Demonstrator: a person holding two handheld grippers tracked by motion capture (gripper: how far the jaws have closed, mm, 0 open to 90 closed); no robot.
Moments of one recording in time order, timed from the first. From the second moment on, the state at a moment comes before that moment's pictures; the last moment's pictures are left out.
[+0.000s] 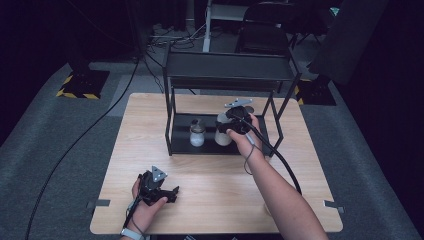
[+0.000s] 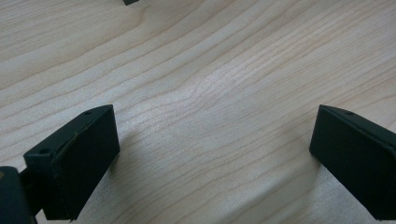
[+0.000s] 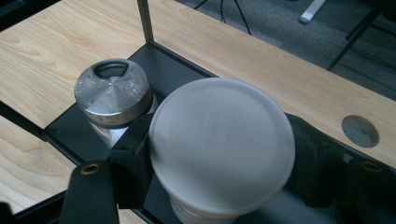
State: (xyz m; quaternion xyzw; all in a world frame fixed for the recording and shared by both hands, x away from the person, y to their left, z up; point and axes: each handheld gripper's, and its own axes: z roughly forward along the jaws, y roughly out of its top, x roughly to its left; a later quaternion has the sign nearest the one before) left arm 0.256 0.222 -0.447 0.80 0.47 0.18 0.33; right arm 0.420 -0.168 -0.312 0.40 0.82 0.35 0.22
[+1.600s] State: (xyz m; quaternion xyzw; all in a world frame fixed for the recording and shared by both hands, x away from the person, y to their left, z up) left arm 0.256 0.222 -0.447 0.80 0.47 0.18 0.33; right arm 0.378 -0.231 -0.281 0.42 0.79 0.38 0.22
